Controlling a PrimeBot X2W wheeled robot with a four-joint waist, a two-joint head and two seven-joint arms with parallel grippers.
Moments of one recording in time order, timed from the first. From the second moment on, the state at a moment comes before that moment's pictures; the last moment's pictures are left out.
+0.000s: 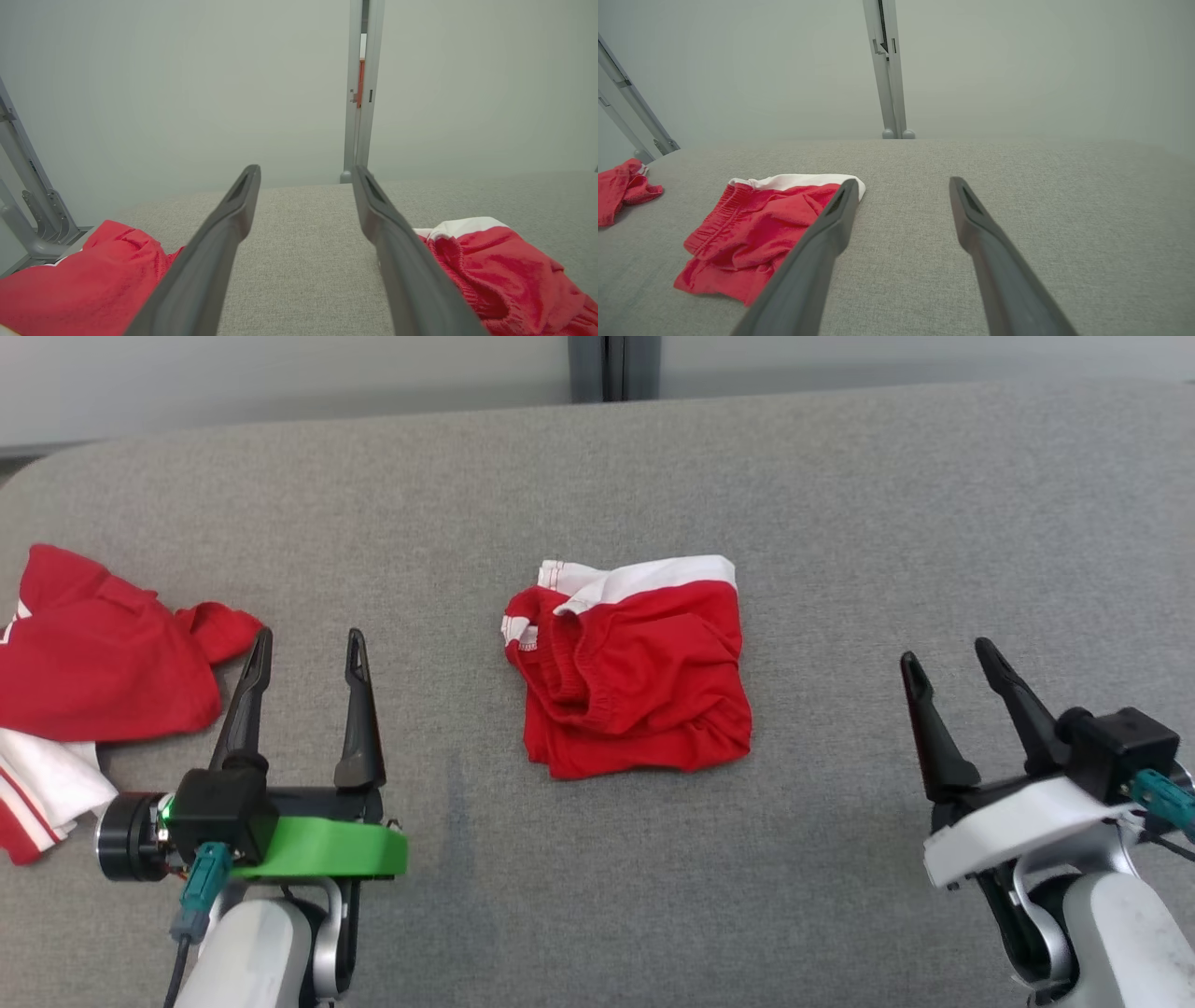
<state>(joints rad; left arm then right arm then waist) -0.19 0.22 -0.30 0.04 -0.29 0.19 -0.25 -0.08 -0.17 0.05 -0.06 0.26 0.13 -0.03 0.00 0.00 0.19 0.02</state>
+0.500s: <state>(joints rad) -0.30 0.16 -0.29 0.04 -0.25 0.16 -0.26 -0.41 -0.11 0.27 0.42 0.34 0.13 -0.05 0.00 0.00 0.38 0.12</state>
